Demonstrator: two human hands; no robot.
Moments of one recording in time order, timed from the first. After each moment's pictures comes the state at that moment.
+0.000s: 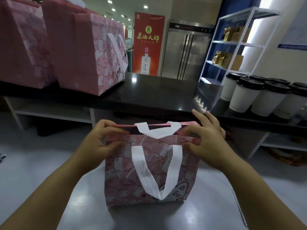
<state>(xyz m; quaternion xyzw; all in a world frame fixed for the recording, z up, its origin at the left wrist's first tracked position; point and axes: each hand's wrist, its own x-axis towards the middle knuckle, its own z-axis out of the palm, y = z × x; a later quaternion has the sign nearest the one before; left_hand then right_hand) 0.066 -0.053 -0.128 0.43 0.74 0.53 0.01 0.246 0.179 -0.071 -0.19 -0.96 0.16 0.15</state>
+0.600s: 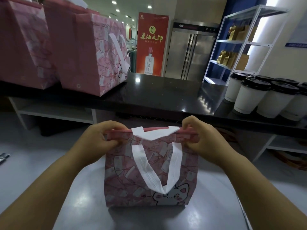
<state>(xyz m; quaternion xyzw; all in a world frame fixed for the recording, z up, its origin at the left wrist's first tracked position) 0.057 -0.050 -0.113 0.45 0.75 0.49 -0.02 0.227 0.196 -0.072 -0.08 -0.96 0.19 0.18</state>
